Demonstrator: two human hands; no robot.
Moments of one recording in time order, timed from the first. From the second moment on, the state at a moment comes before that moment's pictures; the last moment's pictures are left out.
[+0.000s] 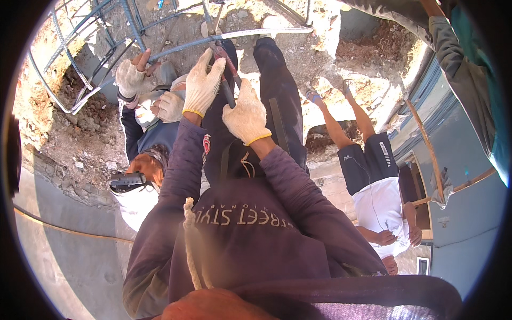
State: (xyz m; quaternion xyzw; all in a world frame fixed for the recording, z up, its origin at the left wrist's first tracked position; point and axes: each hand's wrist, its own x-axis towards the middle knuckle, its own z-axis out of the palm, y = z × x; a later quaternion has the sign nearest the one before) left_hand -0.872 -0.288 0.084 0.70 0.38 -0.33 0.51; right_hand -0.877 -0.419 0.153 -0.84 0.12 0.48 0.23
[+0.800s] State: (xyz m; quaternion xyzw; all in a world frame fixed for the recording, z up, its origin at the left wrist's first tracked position) left_hand -0.873 -0.285 0.045 0.57 0.37 -0.23 0.70; right_hand -0.873 -0.463 0.113 -0.91 -0.08 0.35 0.19
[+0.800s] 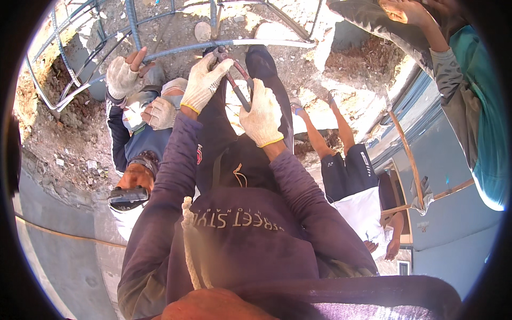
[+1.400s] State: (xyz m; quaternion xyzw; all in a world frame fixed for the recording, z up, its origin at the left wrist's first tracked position) left_hand -0.869 -0.301 0.028 0.68 0.38 -0.30 0.54; right_hand -0.873 -0.525 -0.018 -0.49 0.19 0.62 0.59
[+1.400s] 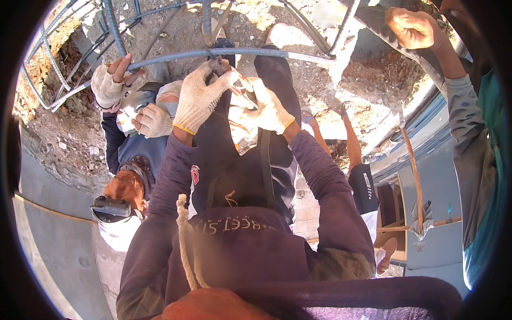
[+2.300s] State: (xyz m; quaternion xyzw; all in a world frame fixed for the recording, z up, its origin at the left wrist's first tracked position) left_hand -0.868 -0.323 0.058 0.11 0.49 -0.24 0.83; right_hand -0.869 -0.420 0.193 -0.86 0.03 0.47 0.18
